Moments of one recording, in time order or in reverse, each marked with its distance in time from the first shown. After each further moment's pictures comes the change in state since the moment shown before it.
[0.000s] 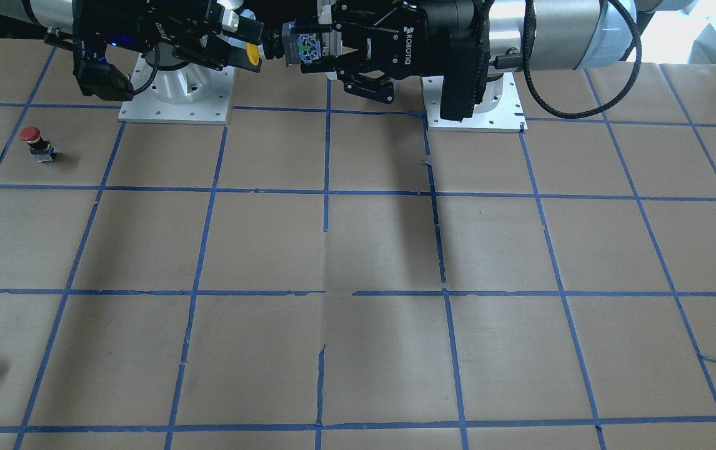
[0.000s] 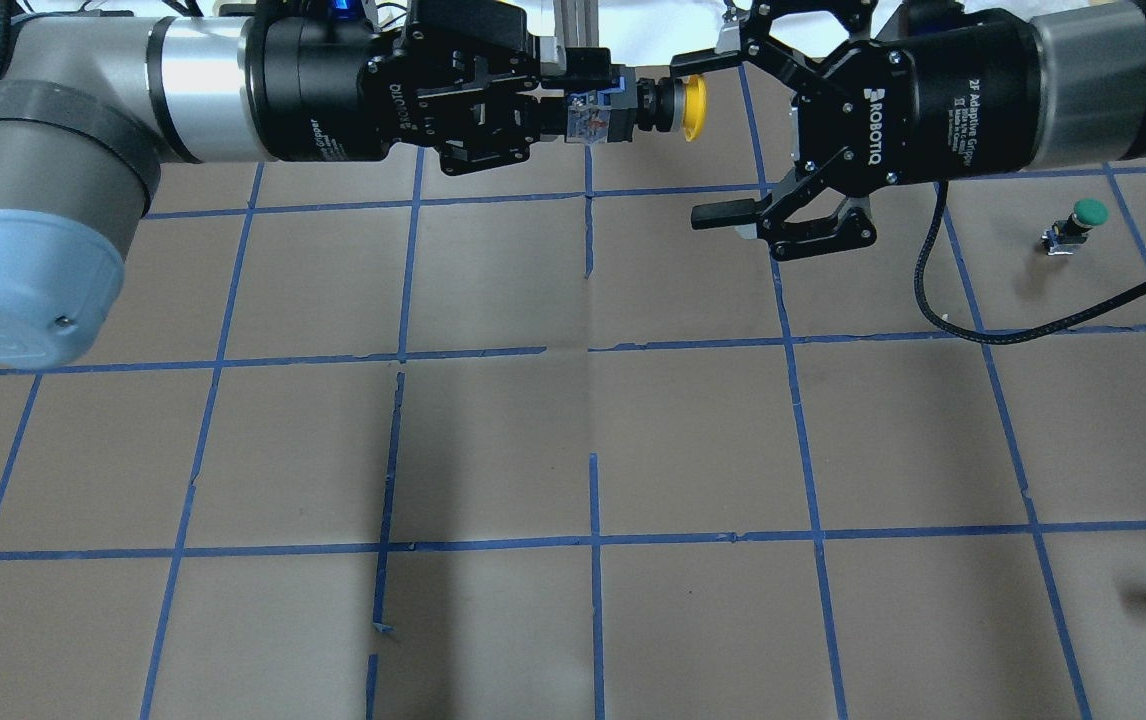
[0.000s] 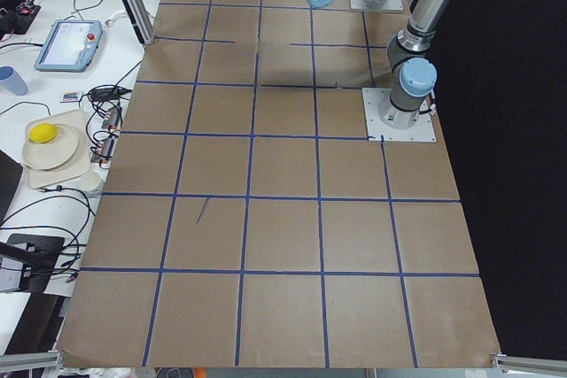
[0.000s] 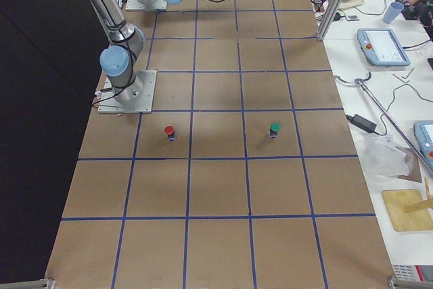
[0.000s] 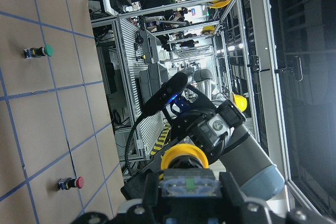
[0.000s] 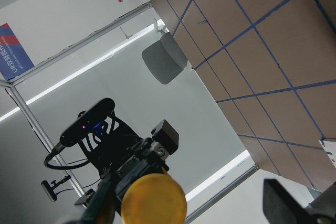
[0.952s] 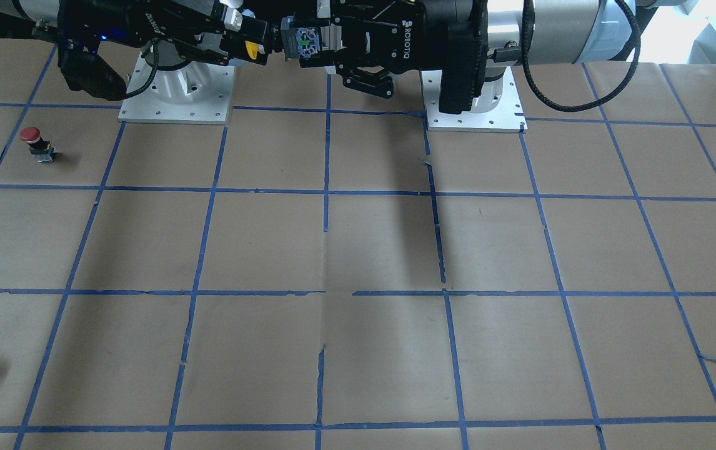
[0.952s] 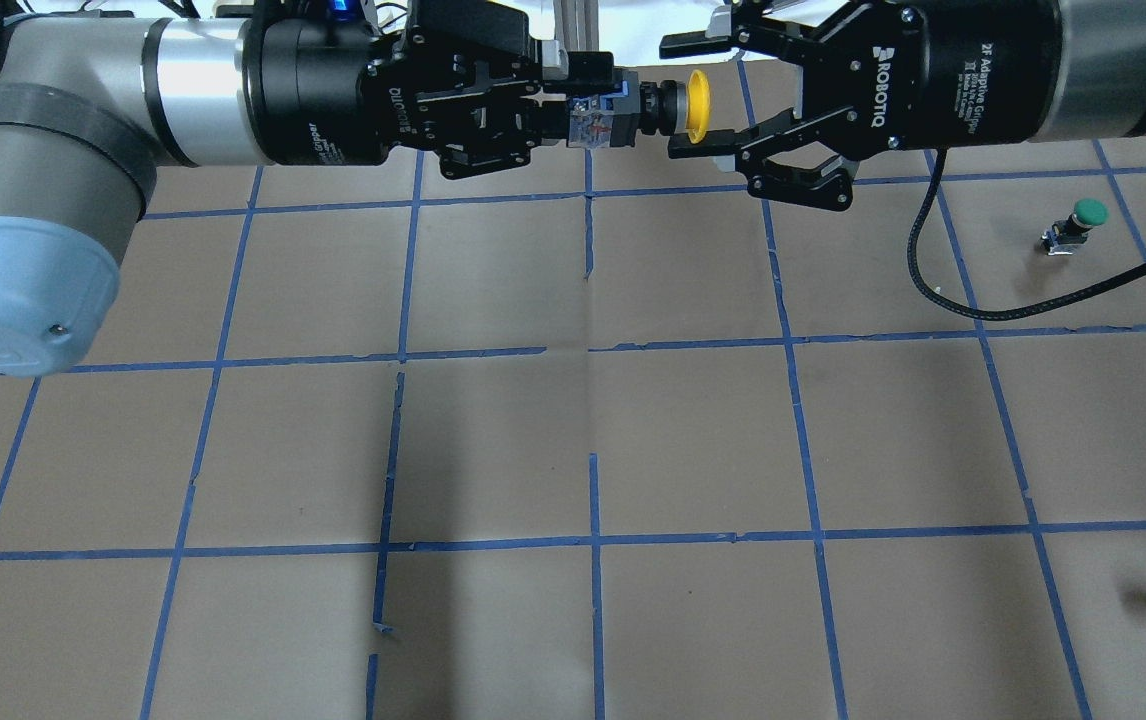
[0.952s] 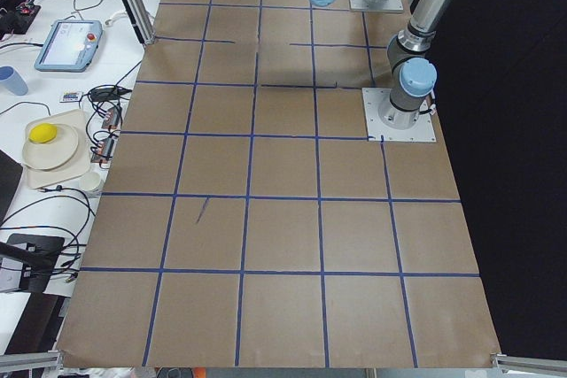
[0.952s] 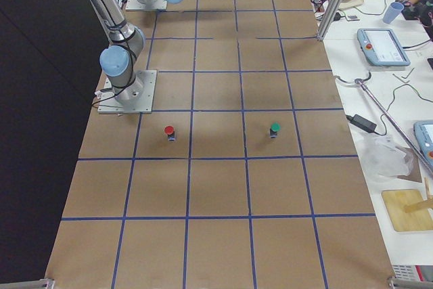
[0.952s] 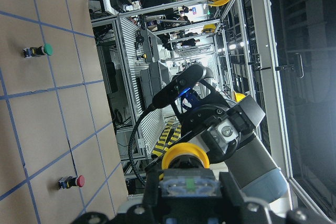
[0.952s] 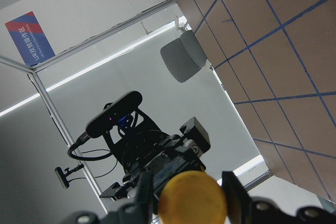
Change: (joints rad) left arm -0.003 0.012 -0.004 -0.001 0.004 -0.004; right arm -0.004 0.006 -0.008 -0.048 0.066 0.005
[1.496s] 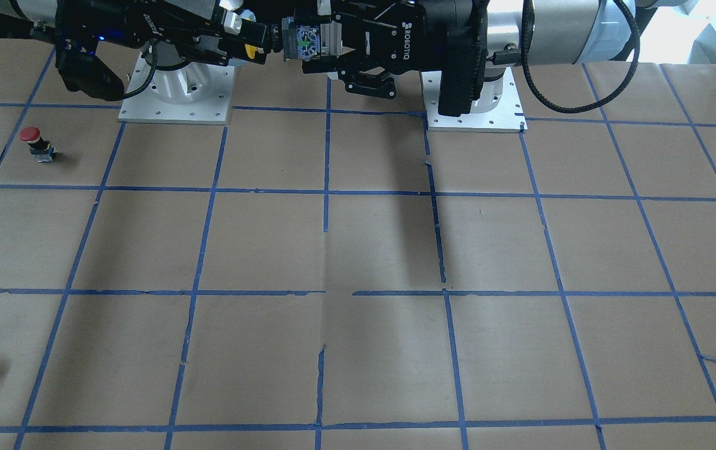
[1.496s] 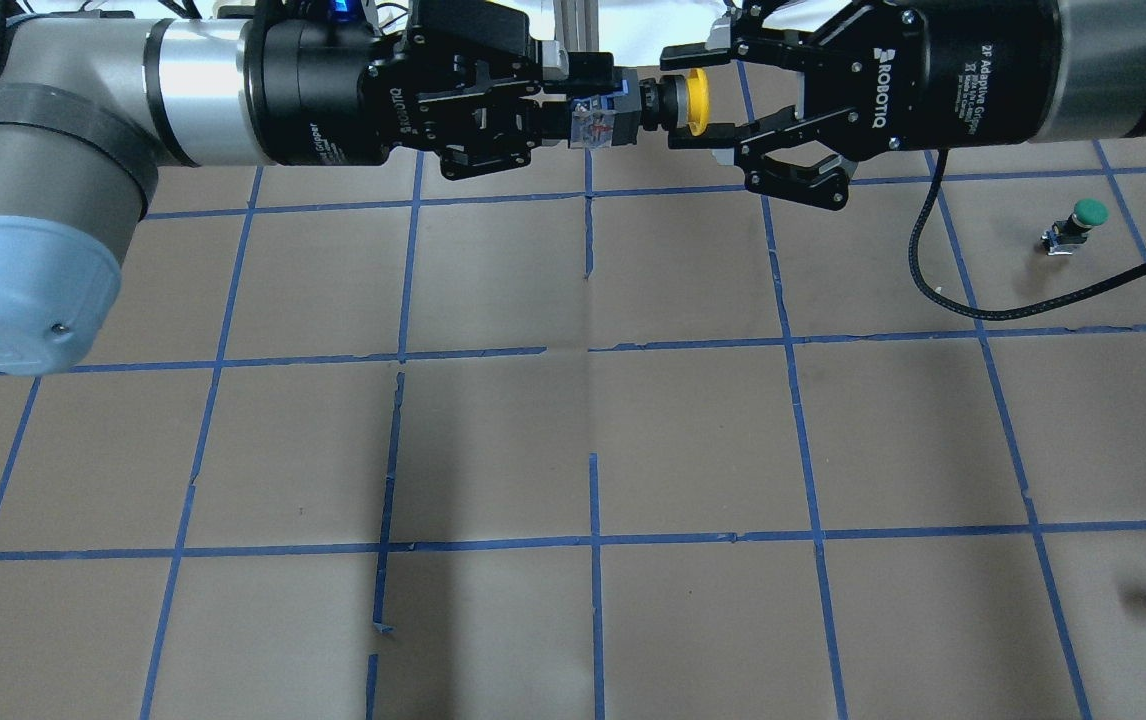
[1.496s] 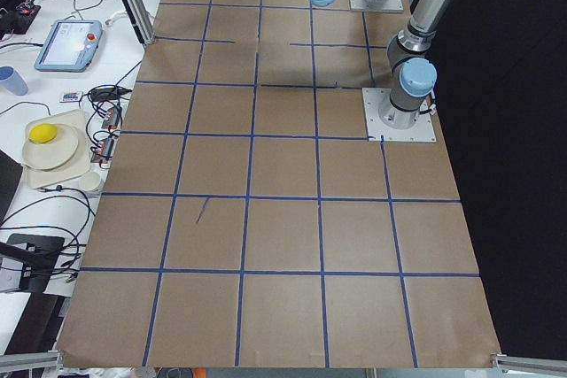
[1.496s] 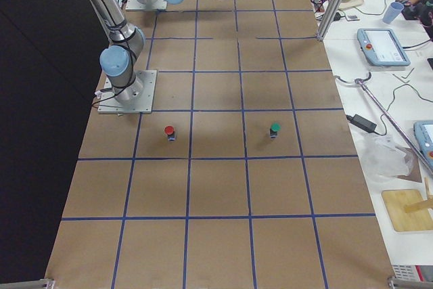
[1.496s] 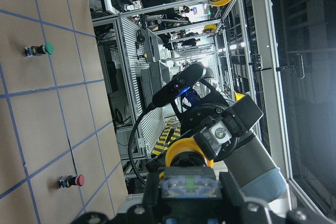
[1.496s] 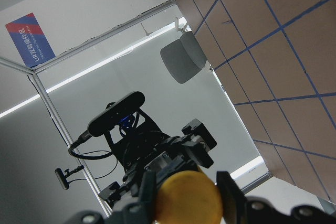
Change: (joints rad) left arm 0.000 0.001 0.003 0.000 0.005 -0.047; right arm -0.004 -0.001 0.000 0.000 -0.002 0.001
